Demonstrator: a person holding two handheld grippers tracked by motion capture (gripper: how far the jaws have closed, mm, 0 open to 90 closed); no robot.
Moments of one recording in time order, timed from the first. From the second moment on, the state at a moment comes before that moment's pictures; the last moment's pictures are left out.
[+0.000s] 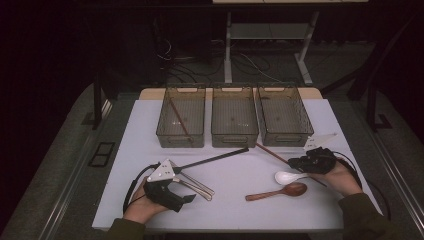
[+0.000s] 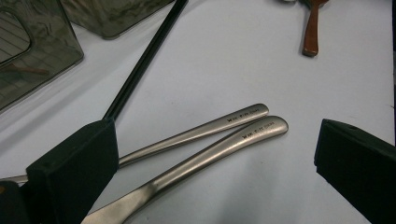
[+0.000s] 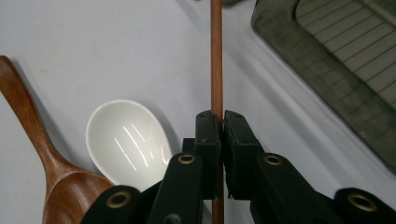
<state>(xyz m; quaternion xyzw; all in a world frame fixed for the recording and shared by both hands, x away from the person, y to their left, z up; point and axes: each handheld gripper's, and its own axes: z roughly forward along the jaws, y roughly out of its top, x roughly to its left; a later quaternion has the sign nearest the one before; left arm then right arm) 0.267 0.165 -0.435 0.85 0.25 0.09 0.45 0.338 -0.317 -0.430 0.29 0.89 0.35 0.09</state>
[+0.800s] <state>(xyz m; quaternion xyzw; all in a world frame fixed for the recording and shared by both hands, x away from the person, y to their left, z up) 0.268 0.166 -0.436 0.85 0.25 0.09 0.45 0.349 -0.321 -0.395 0.29 0.84 0.43 0.14</state>
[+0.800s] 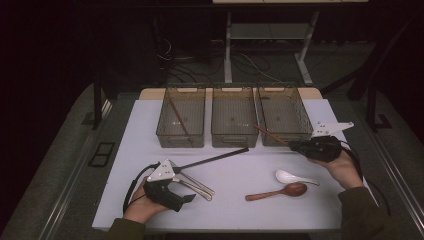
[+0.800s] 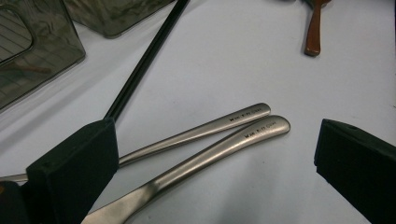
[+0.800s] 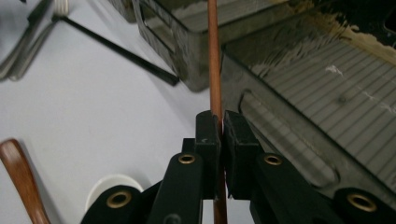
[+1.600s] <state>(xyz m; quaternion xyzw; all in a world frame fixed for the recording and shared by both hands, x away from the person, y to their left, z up) 0.267 0.165 -0.435 0.85 0.25 0.09 0.45 0.367 -0.254 -0.362 0.28 0.84 0.45 0.12</state>
